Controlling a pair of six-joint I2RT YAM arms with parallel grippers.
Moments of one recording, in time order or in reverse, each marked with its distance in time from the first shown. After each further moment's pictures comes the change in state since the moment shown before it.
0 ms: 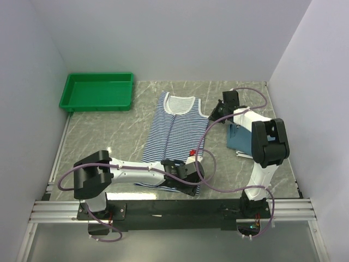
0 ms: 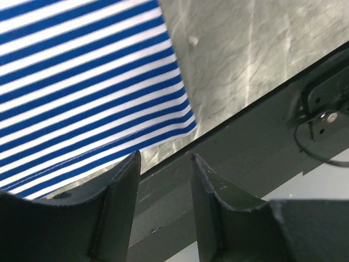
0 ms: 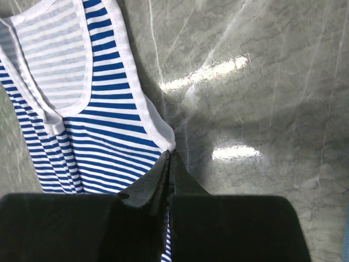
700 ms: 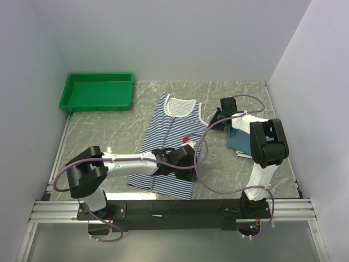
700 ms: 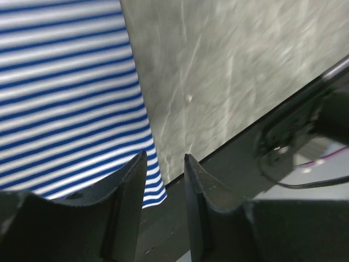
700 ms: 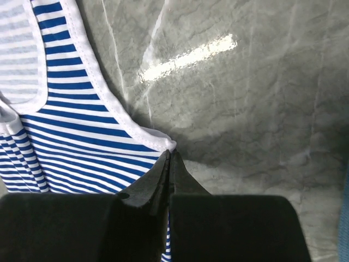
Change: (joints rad) left arm 0.175 -0.061 -0.061 0.178 0.119 0.003; right arm 0.028 0.004 -0.092 0.006 0.019 0.007
